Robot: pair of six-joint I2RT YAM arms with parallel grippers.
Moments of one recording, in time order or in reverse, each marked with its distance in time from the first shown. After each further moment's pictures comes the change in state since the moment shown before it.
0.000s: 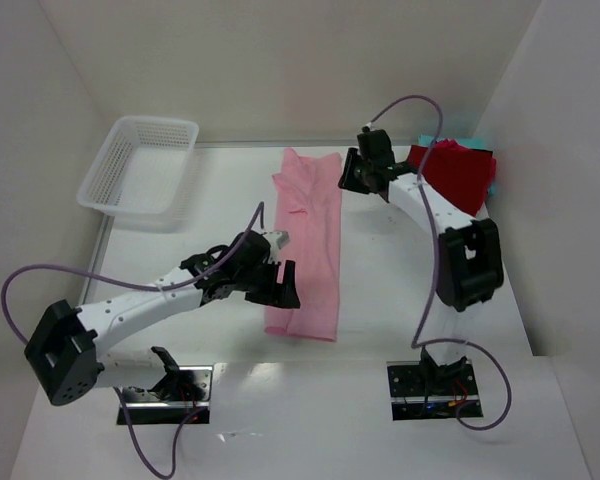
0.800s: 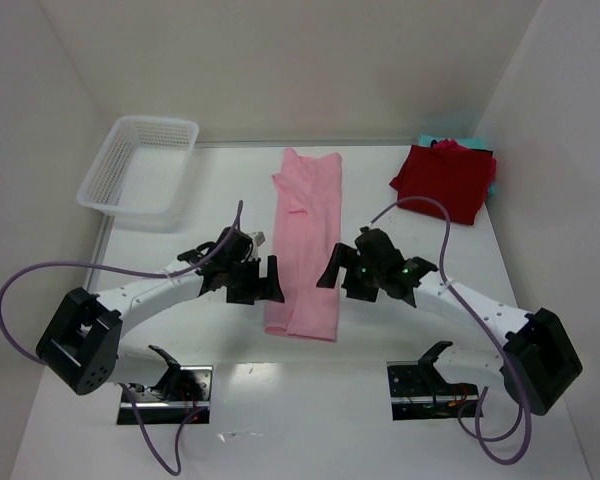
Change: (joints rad) left arm 0.220 0.060 -0.105 0.027 0.043 -0.021; right arm 0.281 -0.724 -0.853 0.024 -0.148 0.406
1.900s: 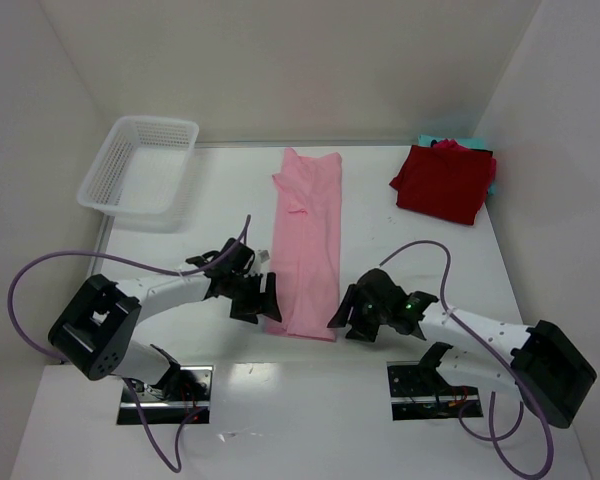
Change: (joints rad) left arm 0.000 0.090 -0.079 0.041 0.162 0.028; right arm 0.162 -0.147 -0.336 0.058 -0.026 0.317
